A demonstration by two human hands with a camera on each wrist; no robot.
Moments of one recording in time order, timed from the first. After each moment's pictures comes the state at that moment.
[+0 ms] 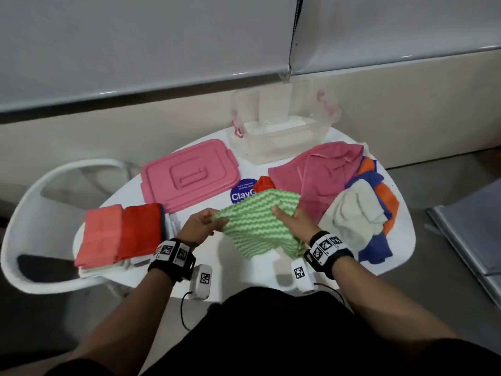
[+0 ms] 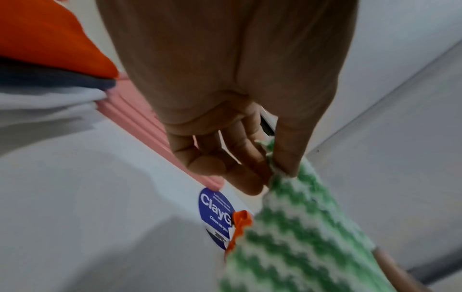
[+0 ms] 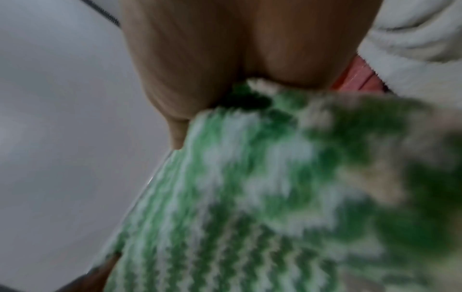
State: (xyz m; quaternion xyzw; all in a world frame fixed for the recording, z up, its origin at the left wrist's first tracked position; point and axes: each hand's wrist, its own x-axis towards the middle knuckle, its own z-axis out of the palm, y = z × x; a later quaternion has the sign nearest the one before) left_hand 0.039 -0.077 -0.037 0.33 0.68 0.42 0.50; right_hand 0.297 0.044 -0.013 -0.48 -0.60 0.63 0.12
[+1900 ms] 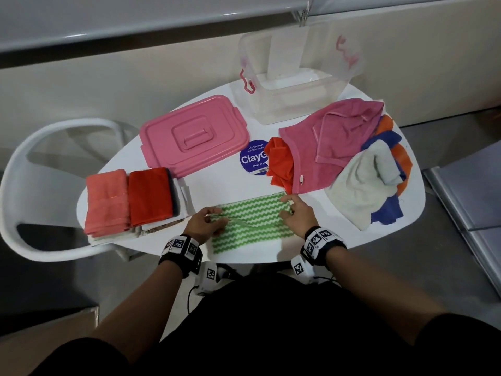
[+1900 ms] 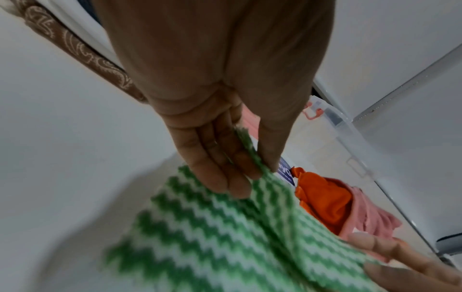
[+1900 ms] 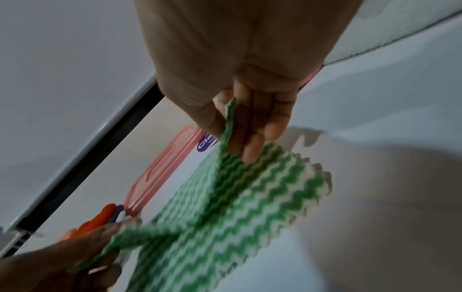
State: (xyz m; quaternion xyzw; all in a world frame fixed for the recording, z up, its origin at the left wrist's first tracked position) left_hand 0.020 -0.150 -0.100 0.23 0.74 0.33 0.53; right_hand 0.281 -0.023 -0.085 -0.58 -0.65 0.48 0.06
